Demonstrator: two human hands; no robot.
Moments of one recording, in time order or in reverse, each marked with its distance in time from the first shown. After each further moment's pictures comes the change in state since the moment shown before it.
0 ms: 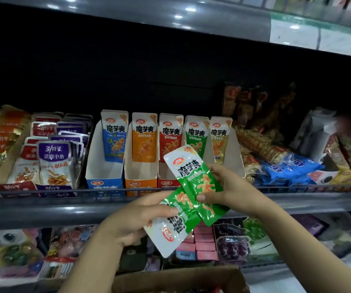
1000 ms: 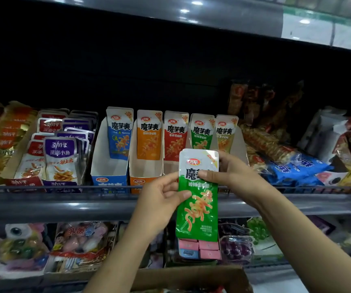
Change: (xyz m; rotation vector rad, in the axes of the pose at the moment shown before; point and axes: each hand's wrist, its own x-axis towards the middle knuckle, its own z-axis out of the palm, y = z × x) left_hand 0.015 -0.006 0.026 0.223 0.416 0.414; right_hand 0.014 -0.019 0.000 0.283 0.008 -0.095
